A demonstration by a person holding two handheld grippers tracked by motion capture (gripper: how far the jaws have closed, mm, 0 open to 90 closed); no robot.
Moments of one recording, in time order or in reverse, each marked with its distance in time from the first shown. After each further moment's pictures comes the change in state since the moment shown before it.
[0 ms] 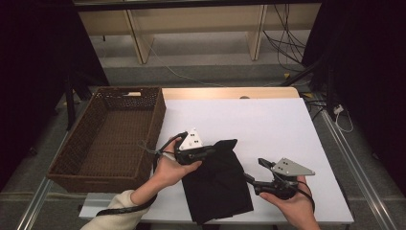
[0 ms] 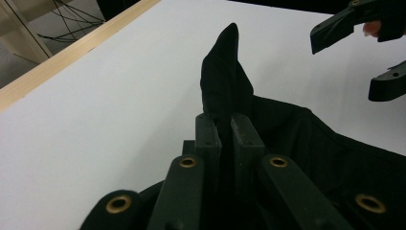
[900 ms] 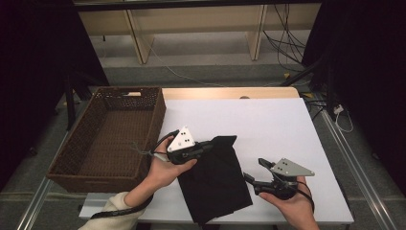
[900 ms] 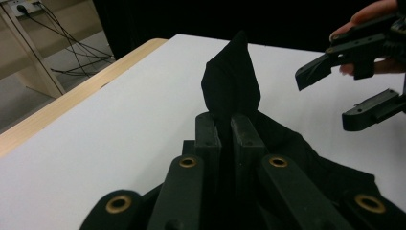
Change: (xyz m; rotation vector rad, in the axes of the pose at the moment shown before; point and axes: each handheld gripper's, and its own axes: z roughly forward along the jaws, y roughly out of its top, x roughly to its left) left arm 0.002 0.004 -0.022 -0.143 0.002 0.006; right arm 0.001 0.000 0.000 0.006 -0.016 -0.006
